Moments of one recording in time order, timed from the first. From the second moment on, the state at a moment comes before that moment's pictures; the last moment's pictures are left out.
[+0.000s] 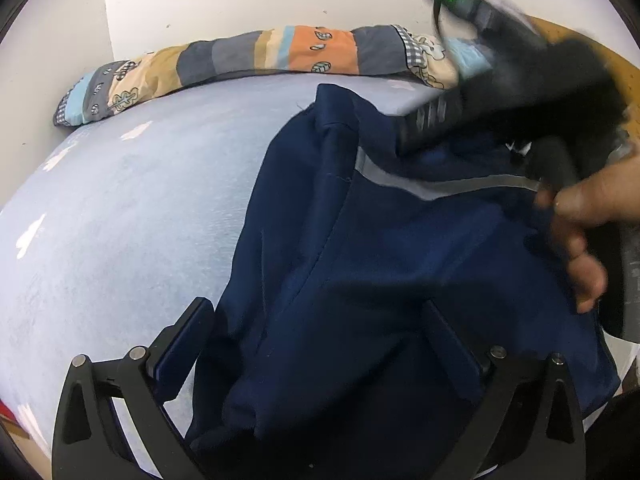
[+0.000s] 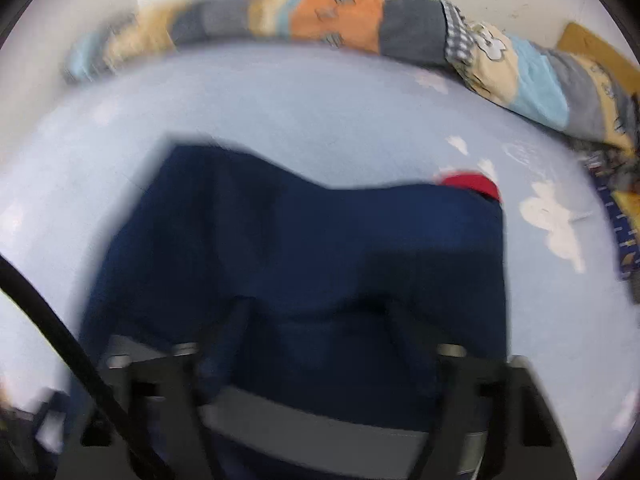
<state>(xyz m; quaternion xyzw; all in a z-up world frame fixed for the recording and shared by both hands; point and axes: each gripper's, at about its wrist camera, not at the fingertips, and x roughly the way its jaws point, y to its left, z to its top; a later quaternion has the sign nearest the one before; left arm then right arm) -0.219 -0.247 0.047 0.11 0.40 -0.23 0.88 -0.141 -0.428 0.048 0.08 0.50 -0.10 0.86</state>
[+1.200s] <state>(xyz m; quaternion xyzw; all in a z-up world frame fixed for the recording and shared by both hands) -0.259 -0.263 0.055 0.17 0.34 -0.23 0.89 -0.292 -0.403 0.063 0.11 0.48 -0.13 0.86</state>
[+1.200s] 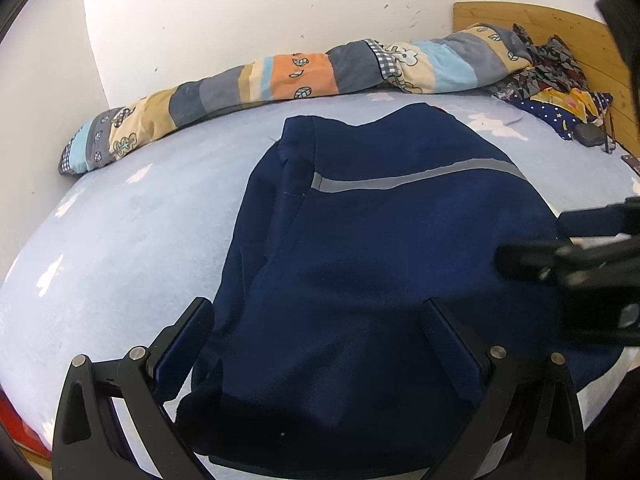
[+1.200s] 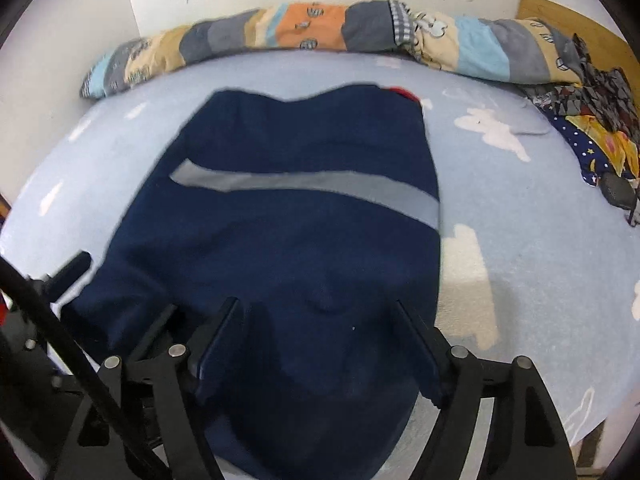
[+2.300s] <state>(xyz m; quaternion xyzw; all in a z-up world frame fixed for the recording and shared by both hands) -0.258 -0.266 0.052 0.15 0.35 -0.24 0.89 -0.325 -0.408 0.052 0.18 0.47 -0.15 0.85</state>
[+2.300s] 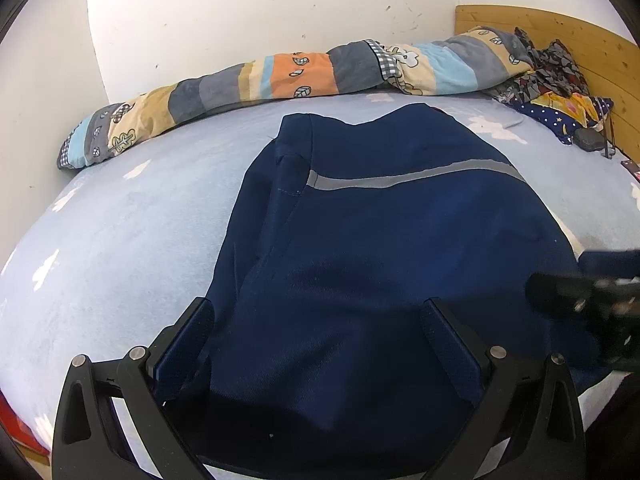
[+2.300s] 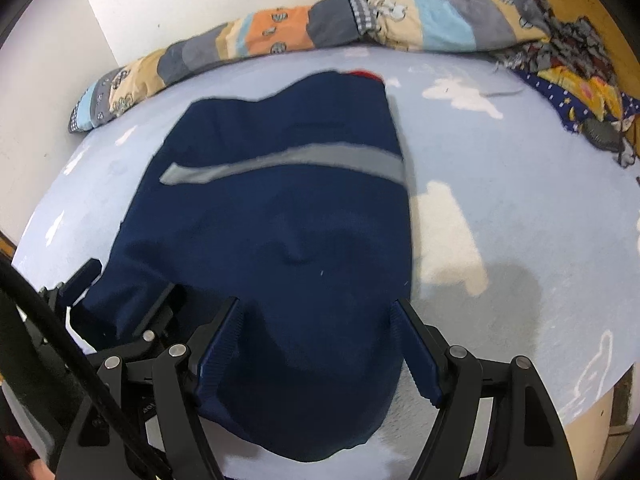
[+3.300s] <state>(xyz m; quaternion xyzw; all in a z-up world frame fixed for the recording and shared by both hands) -0.389 -0.167 0.171 0.11 0.29 -0.18 0.93 -0.450 -0.319 0.117 0.05 0.33 -0.19 0.92</state>
